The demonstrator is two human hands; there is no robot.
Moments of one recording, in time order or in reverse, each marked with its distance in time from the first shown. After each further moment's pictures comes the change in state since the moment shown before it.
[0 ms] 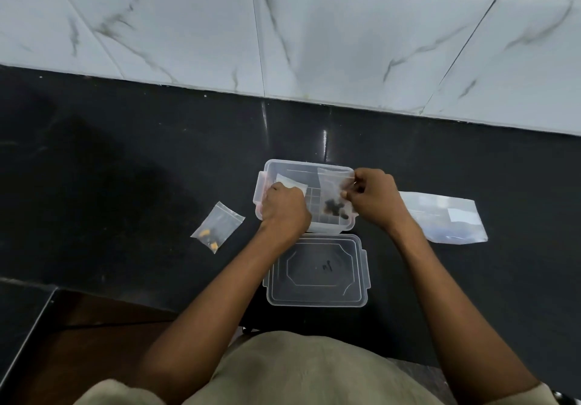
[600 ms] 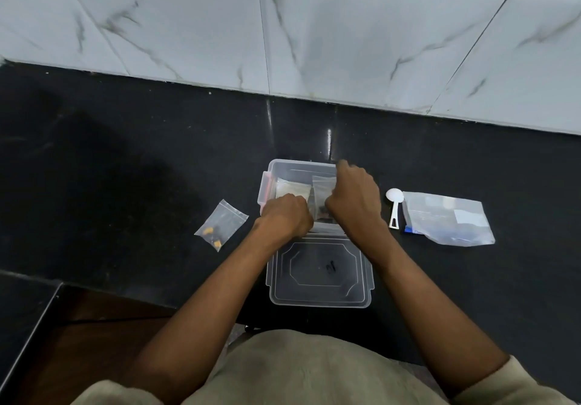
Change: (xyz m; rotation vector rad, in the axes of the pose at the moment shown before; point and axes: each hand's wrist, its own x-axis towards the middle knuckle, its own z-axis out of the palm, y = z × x) left_hand 0.000 -0.008 -0.004 0.090 -0.217 0.108; right_hand 0.002 -0.041 0.038 -0.401 0.068 -0.045
